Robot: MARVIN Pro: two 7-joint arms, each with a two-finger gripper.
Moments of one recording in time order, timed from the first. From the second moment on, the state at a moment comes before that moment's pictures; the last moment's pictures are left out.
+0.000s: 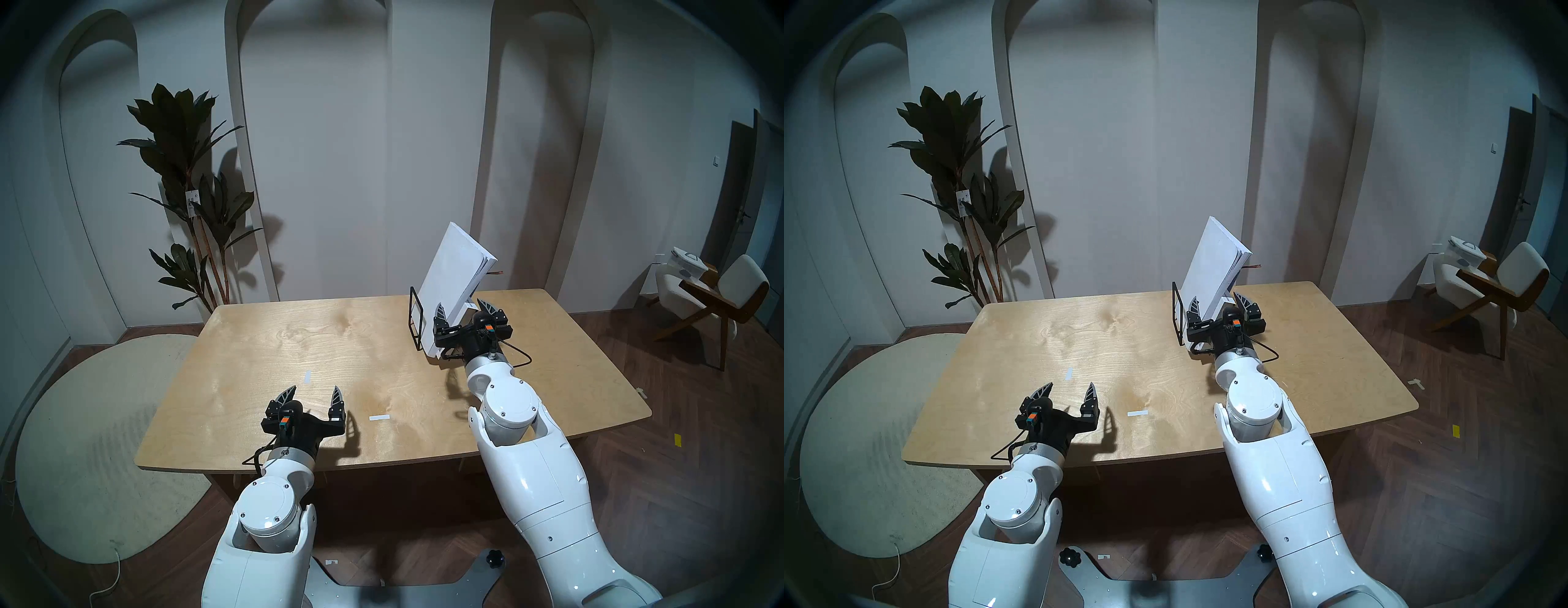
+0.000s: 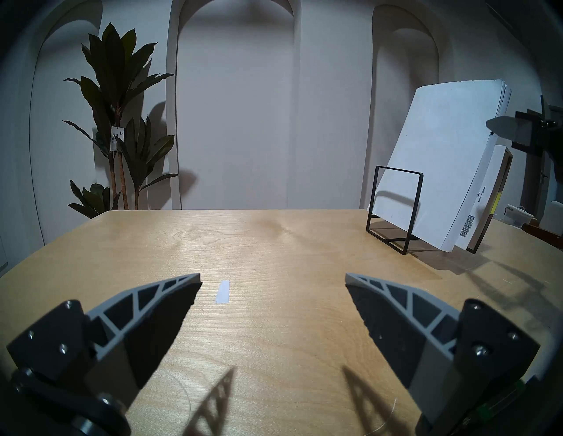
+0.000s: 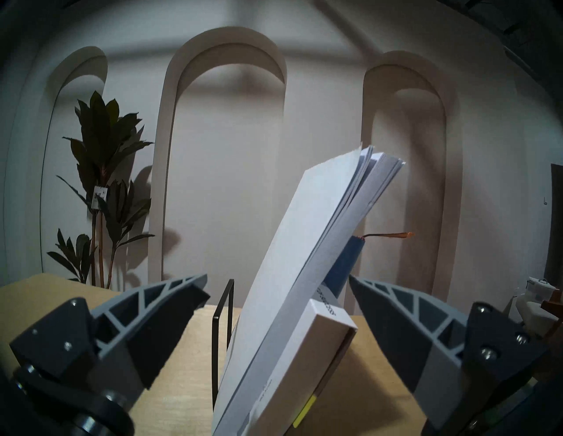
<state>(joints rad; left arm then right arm) 1.91 -1.59 -1.54 -1.79 0.01 -0.03 0.00 -1.44 -1.51 1.38 -1.55 -0.03 0.02 -0.08</state>
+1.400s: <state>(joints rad) 1.91 -1.60 -1.55 -1.79 0.02 -0.03 -0.01 -1.33 -1.53 1.40 -1.49 -0.02 0.09 -0.13</state>
